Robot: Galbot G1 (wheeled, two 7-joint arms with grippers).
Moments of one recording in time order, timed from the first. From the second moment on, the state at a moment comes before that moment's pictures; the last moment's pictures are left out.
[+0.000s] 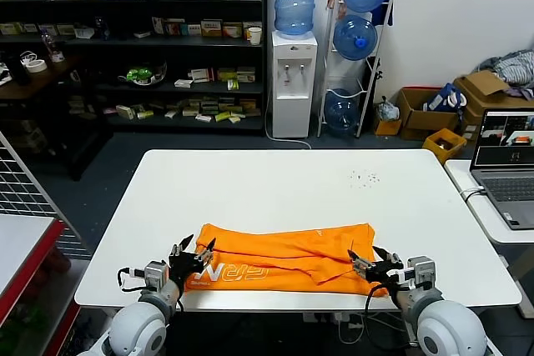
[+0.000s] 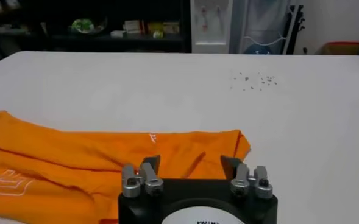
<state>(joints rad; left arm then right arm) 1.22 -0.97 -0.14 -1.80 -0.63 0.23 -0.25 -1.40 0.92 0.41 2.06 0.76 -0.60 0.24</state>
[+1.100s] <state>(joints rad) 1.22 -1.05 -0.12 -1.66 -0.57 0.12 -0.23 -1.44 0.94 0.43 2.06 0.74 -0.60 0.23</state>
